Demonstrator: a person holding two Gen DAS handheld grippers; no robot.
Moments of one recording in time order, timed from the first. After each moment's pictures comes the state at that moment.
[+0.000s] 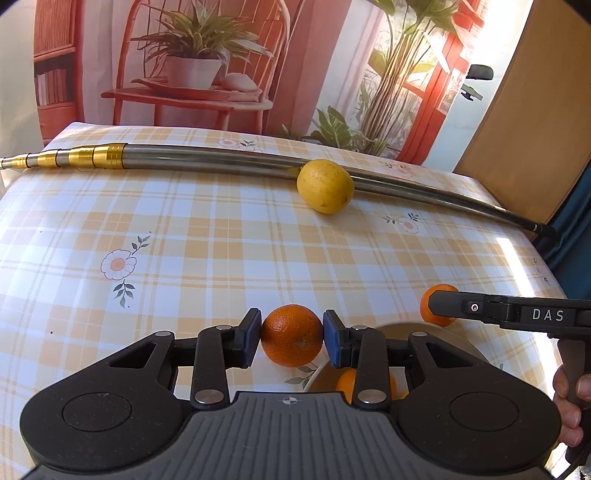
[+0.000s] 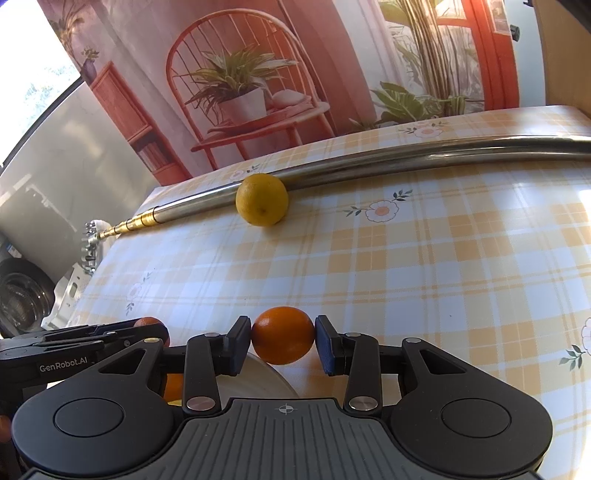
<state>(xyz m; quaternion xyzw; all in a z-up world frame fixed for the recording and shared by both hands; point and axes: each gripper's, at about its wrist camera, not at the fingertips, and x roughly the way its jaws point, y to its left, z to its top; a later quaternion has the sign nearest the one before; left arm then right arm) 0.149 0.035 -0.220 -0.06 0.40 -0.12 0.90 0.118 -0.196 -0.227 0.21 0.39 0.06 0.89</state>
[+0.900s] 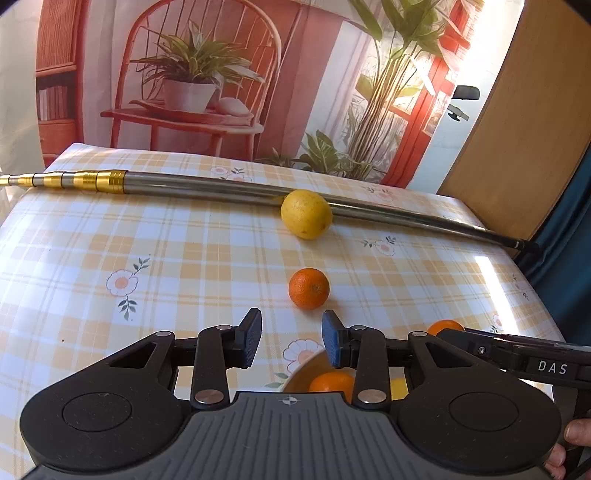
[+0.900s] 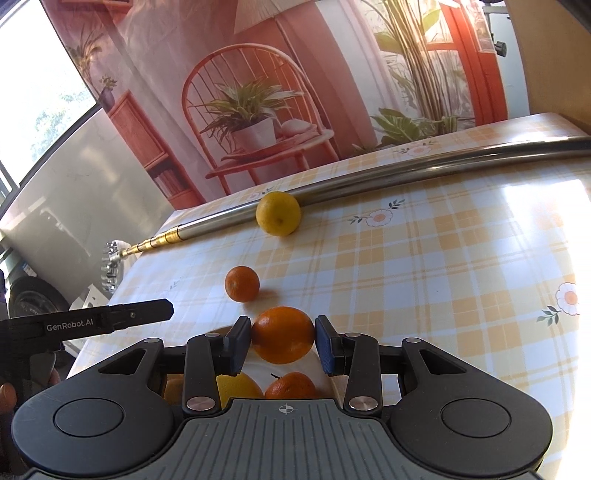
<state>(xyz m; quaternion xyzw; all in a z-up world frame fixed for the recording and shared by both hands) 0.136 0.033 -0.190 -0.08 0.37 -0.13 0.92 0.066 -0.197 -0.213 0.23 0.34 0.06 0.91</state>
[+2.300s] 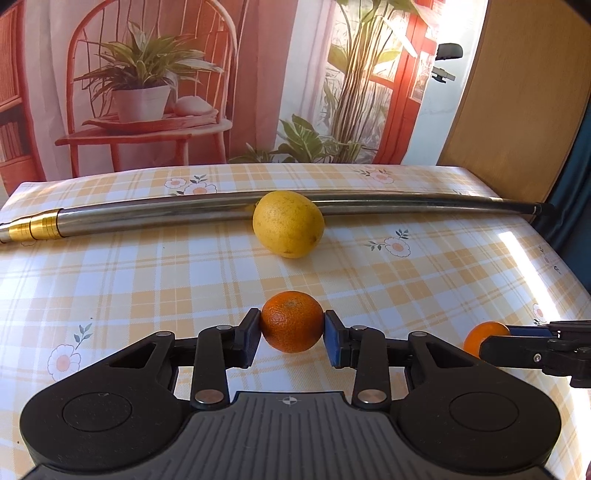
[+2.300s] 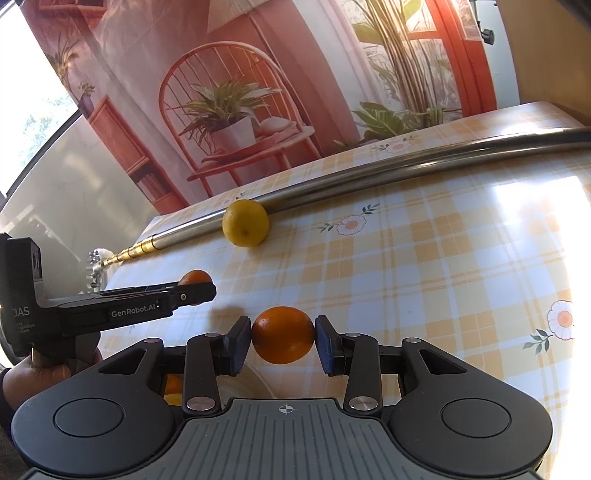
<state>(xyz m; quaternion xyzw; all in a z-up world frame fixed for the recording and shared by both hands) 0.202 -0.003 -0.220 0.00 0.38 -0.15 0.91 0.090 -0.223 -0.227 0.24 0.35 0.05 0.90</state>
